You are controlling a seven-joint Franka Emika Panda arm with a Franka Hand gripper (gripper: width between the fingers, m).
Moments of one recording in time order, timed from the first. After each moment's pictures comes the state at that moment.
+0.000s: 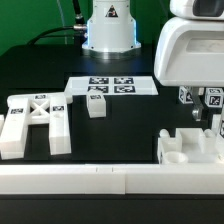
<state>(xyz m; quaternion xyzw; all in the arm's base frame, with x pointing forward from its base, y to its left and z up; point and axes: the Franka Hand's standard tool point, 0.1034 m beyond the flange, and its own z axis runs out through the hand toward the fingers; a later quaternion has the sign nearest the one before) 0.675 0.113 0.080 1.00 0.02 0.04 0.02</state>
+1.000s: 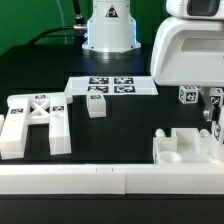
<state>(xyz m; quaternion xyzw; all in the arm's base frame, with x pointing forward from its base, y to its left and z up) 0.676 0.110 0.079 1.00 -0.08 0.04 0.02</state>
